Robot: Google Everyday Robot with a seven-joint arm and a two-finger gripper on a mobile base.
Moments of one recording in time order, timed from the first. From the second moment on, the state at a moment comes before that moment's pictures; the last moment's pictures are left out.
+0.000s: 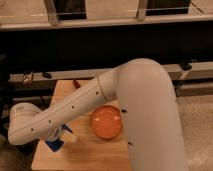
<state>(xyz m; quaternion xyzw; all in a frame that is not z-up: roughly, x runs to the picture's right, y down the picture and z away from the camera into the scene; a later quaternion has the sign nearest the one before) -0.208 0.250 0.671 -0.26 -0.05 -0.56 0.78</state>
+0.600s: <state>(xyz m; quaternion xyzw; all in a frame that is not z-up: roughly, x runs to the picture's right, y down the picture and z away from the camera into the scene) -0.212 0.252 0.666 -0.26 -0.06 -0.57 0.78</state>
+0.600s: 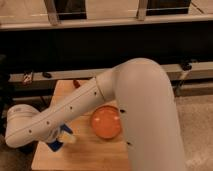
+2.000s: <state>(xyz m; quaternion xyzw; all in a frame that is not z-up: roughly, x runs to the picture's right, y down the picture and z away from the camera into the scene) -0.230 0.246 0.634 -0.23 -0.06 -0.57 0.78</state>
